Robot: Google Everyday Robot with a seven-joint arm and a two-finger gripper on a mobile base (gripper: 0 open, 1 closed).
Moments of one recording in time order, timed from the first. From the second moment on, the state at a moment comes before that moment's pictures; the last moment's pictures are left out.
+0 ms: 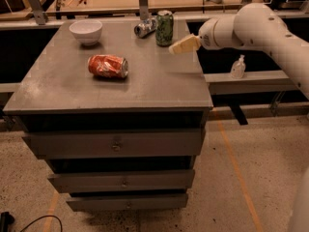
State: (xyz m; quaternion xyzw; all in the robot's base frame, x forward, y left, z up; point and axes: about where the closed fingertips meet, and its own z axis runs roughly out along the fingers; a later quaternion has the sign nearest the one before) arm 0.801 -0.132 0.915 -0.33 0.78 0.08 0.53
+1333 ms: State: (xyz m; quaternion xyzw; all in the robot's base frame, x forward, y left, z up) arm 0.927 -0.074 0.898 -0.27 0.75 0.14 0.59
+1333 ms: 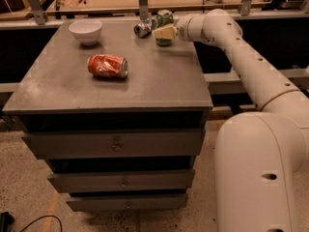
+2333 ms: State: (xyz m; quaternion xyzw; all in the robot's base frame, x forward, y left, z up) arm 0.935 -0.040 0.917 -0.32 0.70 0.18 0.61
